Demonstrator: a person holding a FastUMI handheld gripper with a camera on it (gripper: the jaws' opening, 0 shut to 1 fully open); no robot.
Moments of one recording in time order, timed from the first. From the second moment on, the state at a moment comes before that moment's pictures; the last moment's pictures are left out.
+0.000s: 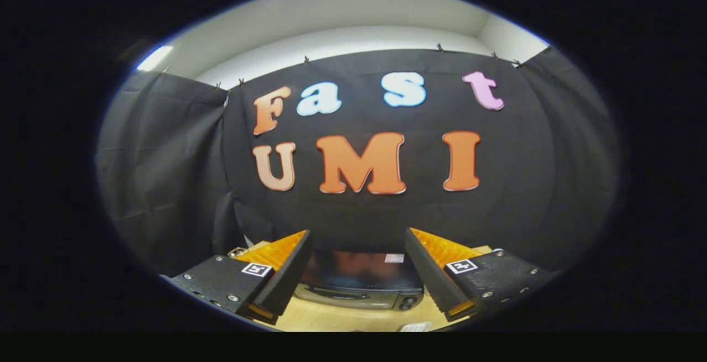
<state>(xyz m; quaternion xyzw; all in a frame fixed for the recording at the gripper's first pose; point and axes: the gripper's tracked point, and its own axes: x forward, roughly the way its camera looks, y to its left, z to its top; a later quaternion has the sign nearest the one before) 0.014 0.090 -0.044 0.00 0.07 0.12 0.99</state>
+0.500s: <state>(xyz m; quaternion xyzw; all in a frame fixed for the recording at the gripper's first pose) -0.002 0.076 0.035 -0.07 -0.06 0.09 0.99</state>
